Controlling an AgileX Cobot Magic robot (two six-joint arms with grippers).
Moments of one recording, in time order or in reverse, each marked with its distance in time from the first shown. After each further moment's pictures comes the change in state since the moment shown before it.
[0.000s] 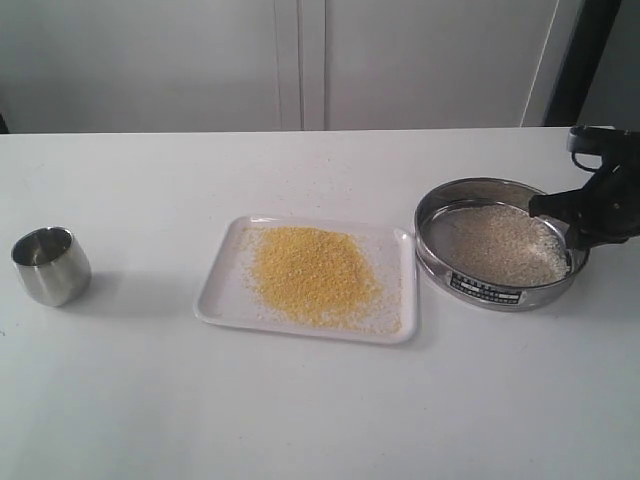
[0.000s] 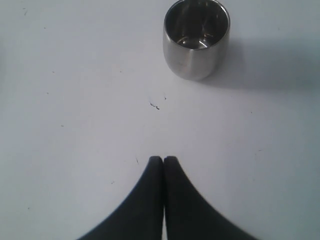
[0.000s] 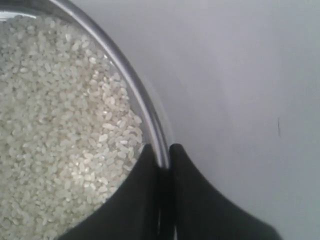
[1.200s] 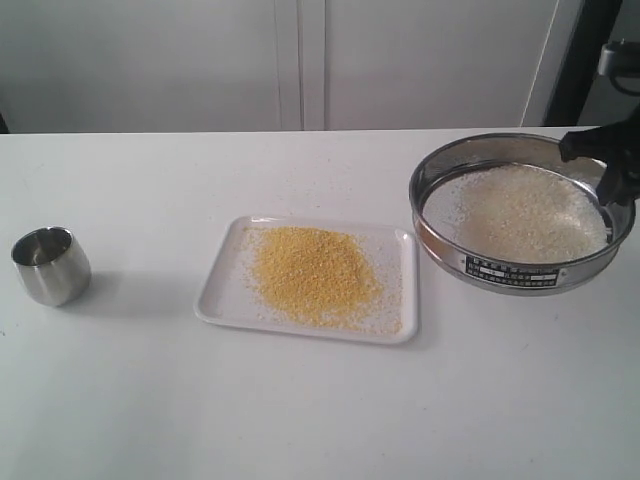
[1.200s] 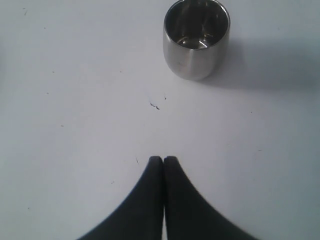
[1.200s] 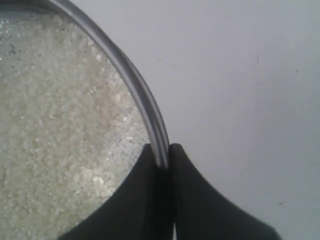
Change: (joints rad) left arm 0.000 0.000 0.000 0.000 0.000 0.000; right arm 0.022 -0.349 0.000 -0.014 0.385 -0.010
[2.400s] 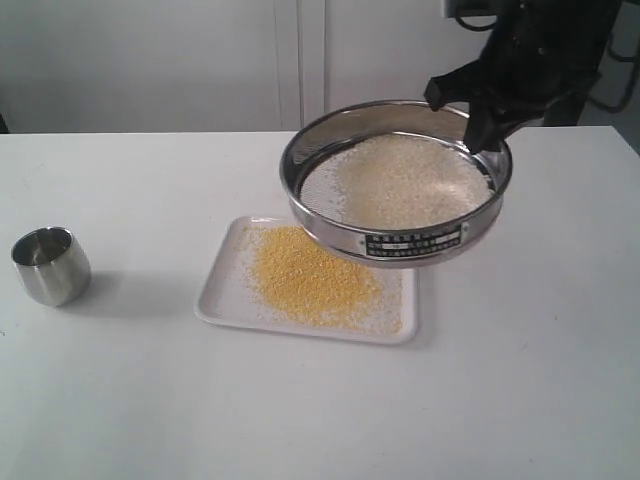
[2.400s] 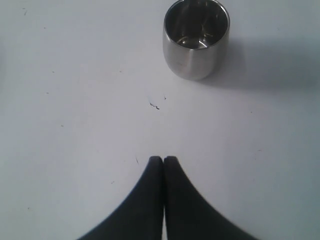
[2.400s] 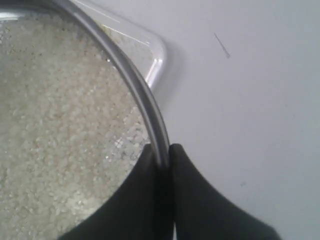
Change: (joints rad) left arm 0.000 0.000 0.000 0.000 0.000 0.000; right arm 0.309 0.119 -0.408 0.004 0.330 -0.012
